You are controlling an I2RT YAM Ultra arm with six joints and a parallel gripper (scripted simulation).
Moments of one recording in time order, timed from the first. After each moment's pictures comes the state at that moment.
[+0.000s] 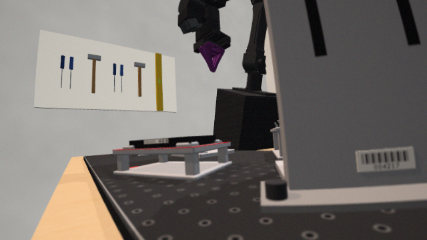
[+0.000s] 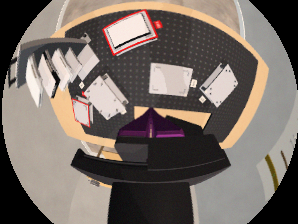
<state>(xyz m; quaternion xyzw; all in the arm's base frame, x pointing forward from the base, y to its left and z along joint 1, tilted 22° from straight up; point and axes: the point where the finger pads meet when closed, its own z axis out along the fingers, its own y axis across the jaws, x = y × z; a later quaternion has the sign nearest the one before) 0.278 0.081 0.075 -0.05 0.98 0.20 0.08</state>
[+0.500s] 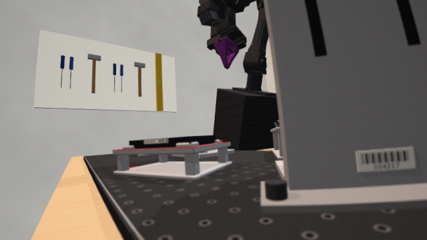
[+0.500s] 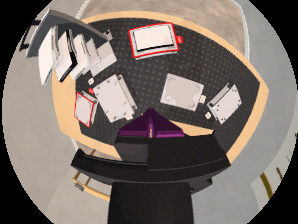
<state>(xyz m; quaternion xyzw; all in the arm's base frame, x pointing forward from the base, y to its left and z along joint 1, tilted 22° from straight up) 0.264 0.123 0.087 -0.11 0.95 0.22 0.18</state>
